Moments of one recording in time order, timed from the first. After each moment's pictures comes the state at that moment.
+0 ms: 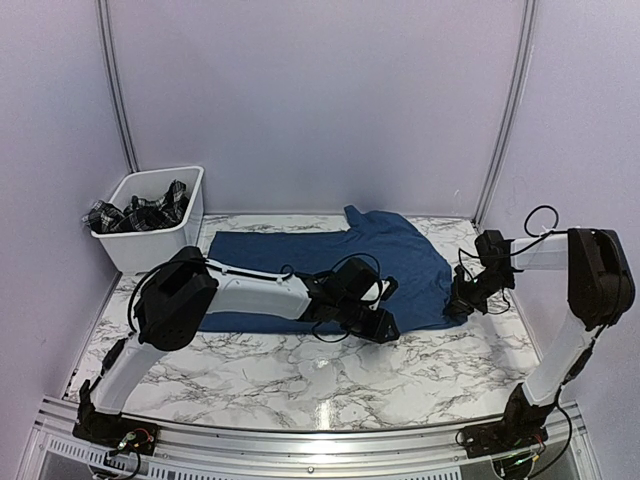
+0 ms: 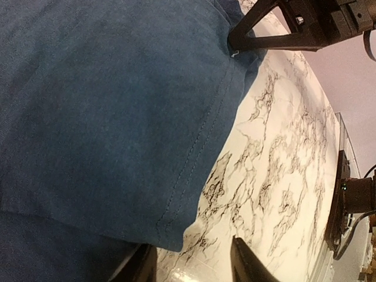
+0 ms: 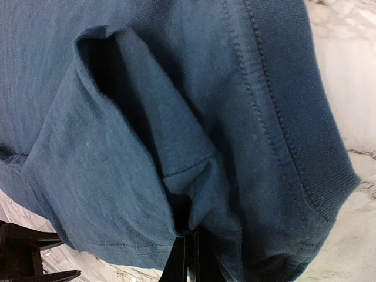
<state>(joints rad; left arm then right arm) -1.06 2.43 1.84 -0.16 0.32 -0.52 0.02 1.70 0.97 -0.61 -0.41 0.29</state>
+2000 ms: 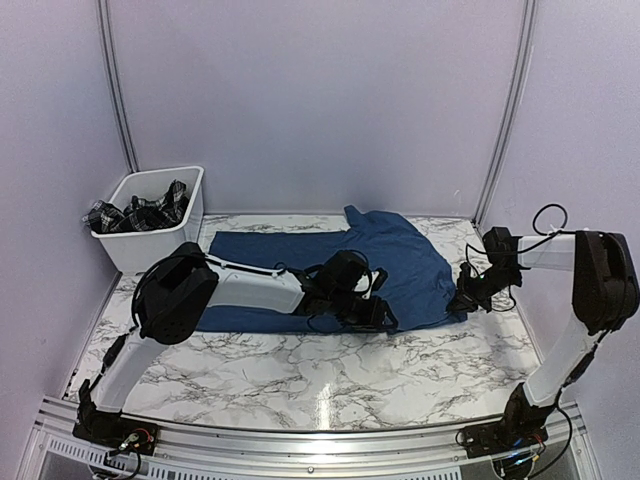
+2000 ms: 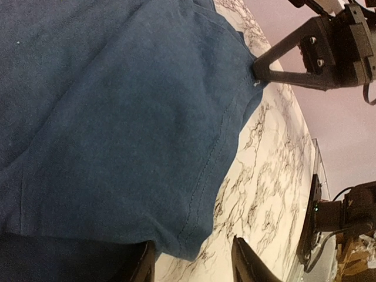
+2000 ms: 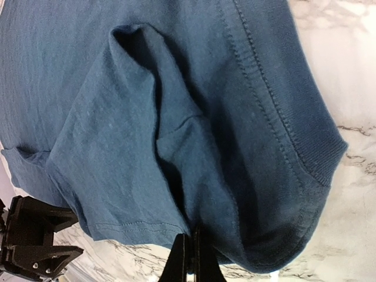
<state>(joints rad) -1.00 2.44 1.81 -0.04 0.42 -0.67 -0.03 1.66 0.98 -0.66 -0.48 0.32</state>
